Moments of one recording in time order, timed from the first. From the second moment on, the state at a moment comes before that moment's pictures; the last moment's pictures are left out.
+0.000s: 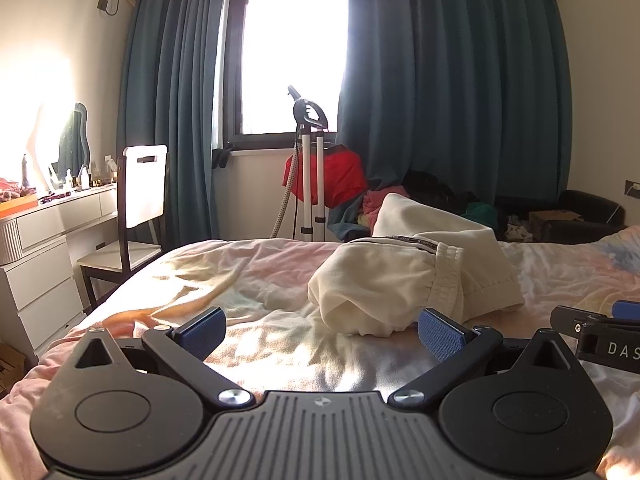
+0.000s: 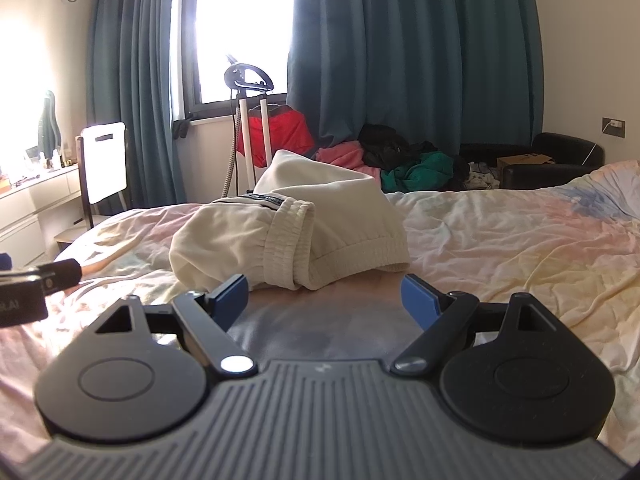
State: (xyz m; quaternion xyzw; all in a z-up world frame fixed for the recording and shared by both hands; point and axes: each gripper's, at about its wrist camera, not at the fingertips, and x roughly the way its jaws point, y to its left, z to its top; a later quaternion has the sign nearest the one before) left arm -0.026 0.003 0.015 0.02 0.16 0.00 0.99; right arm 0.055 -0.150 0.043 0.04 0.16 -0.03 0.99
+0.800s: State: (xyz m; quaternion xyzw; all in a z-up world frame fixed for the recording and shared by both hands) left arm -0.017 -0.003 -0.002 0.04 0.15 0.00 0.99; right arm 0.056 -0.162 0.046 0.07 0.14 -0.04 0.99
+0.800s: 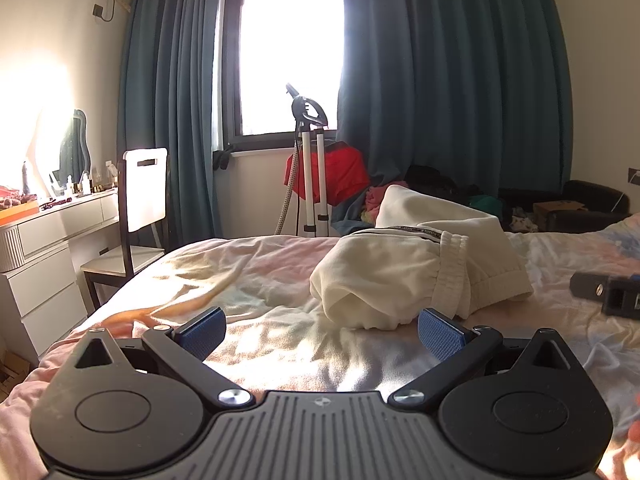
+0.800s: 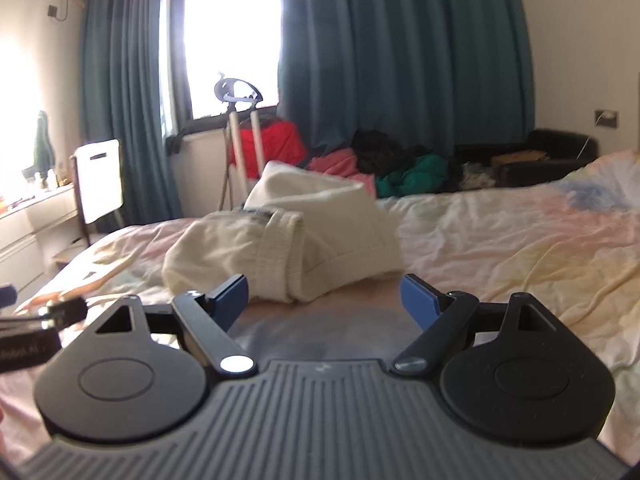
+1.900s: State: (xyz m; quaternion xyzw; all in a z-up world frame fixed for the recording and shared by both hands) left arm 0.235 -0.193 -0.062 0.18 0.15 0.02 0.97; right arm 0.088 -0.262 0.009 0.21 0.20 -0.12 0.95
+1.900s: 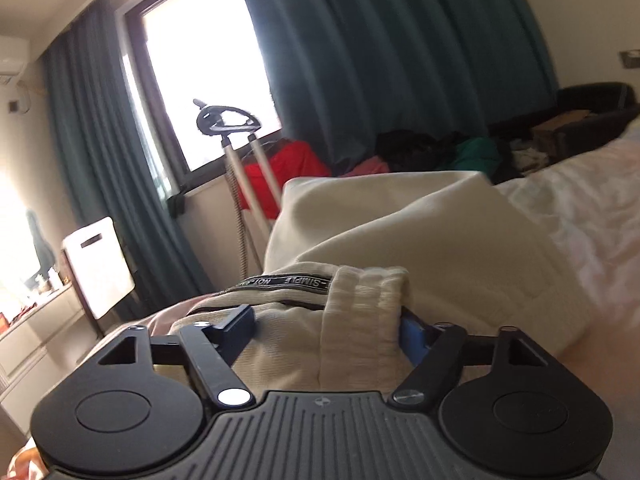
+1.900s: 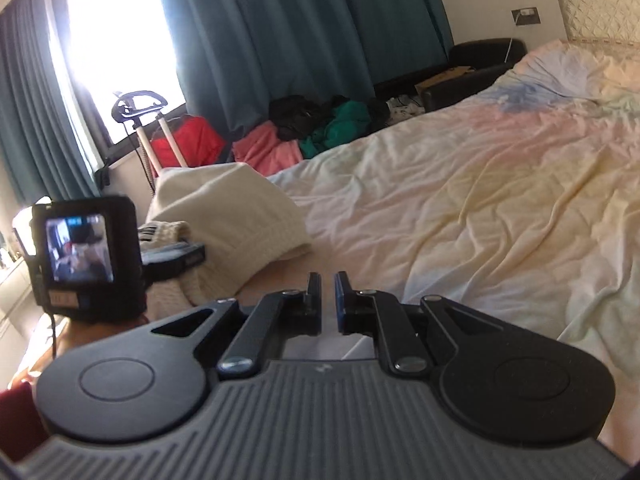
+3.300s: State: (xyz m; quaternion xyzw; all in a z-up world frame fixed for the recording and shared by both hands) left arm 0.037 0.096 -0.004 -0.04 0.27 -0.02 0.96; right arm 0.108 -0.133 -0.033 0.05 0.30 0.01 0.95
